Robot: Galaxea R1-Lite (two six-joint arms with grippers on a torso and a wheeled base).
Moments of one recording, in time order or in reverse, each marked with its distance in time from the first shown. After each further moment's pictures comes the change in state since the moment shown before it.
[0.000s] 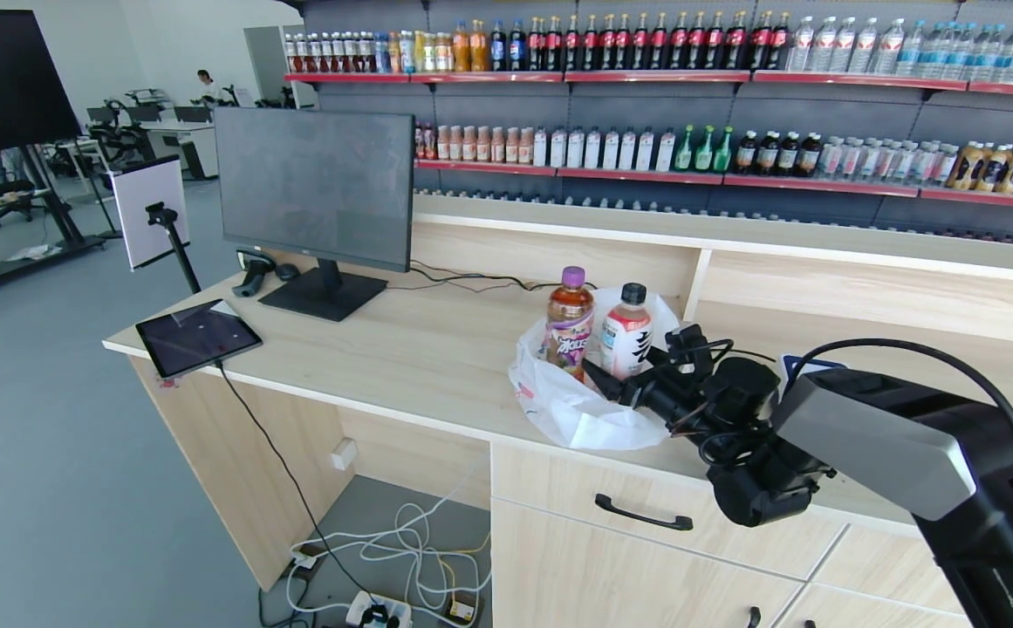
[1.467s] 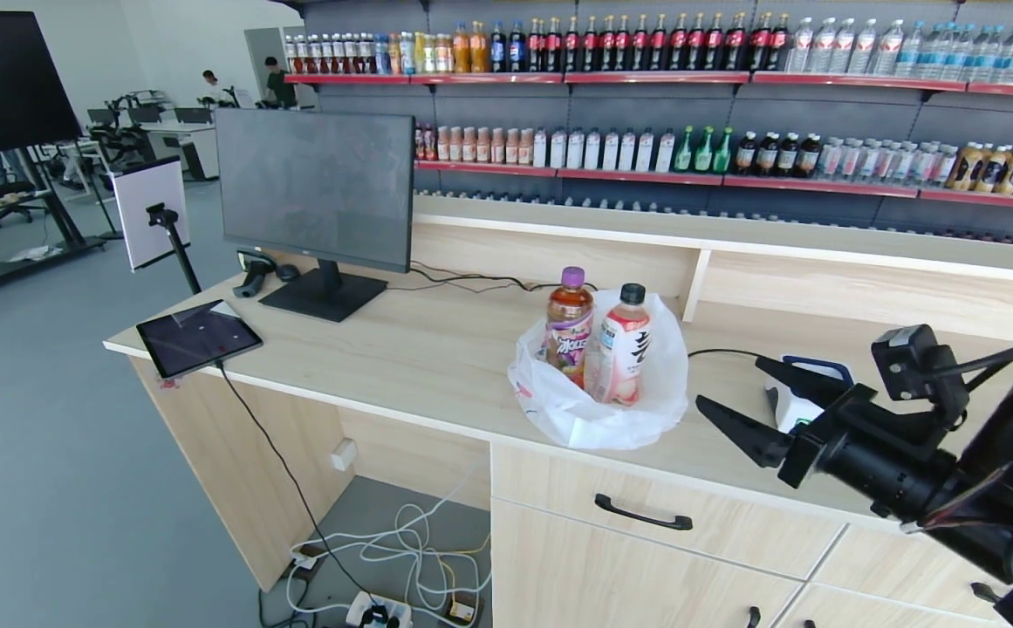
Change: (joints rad) left arm 0.000 0.000 0.000 0.000 0.001 0.000; right arm -0.013 -0.833 0.963 0.000 0.002 -0.078
